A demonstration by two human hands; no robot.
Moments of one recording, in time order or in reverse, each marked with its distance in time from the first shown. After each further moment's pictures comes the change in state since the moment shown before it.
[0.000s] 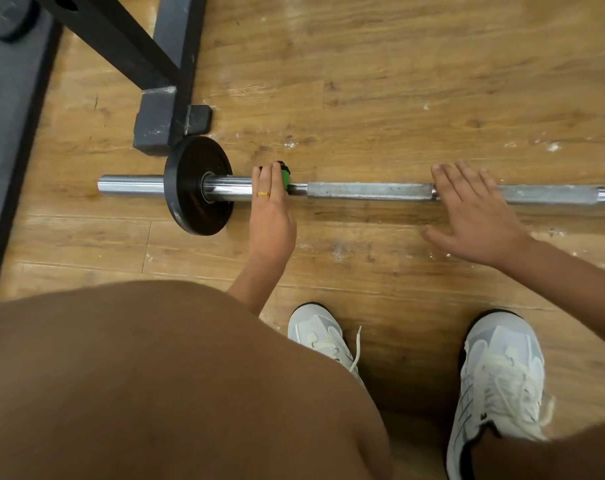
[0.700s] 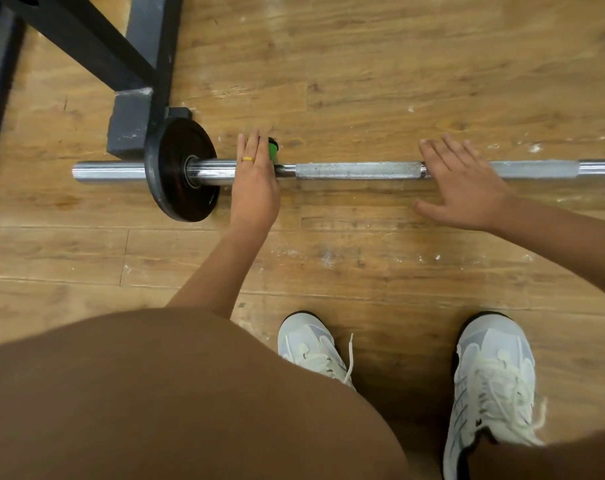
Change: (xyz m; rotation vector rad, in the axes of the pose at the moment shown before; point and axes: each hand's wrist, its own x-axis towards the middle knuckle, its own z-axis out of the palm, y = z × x) left_hand 0.064 -0.010 0.007 0.076 -0.012 0.095; right_hand 0.045 0.022 -0.014 -0.006 -0.032 0.005
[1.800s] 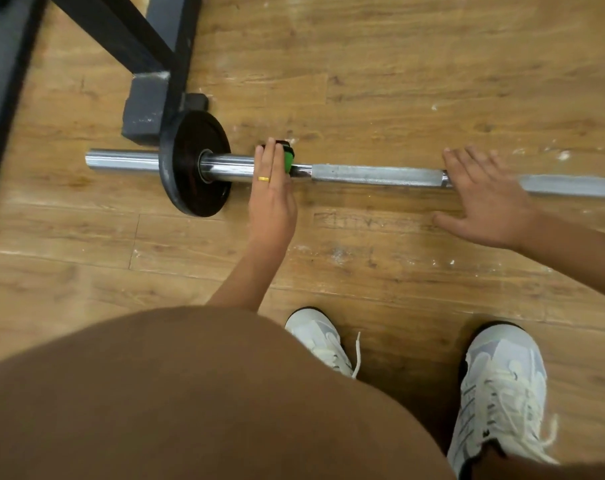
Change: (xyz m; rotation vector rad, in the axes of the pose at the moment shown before) left_hand -0.040 0.009 0.002 -0.095 0.105 -0.025; right_hand -0.009 -0.004 0.001 0.005 -0.048 -0.002
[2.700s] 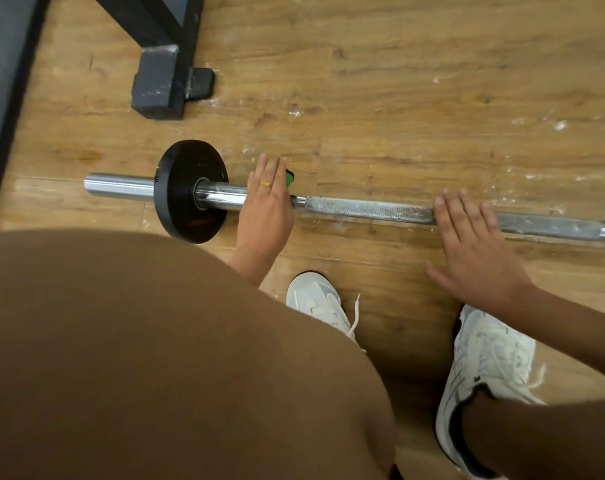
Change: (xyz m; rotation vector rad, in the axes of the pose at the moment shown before) left_hand -0.068 -0.006 -0.032 0.231 -0.173 0.094; right_hand -0.117 -0.056 0.057 -0.182 0.115 -0.076
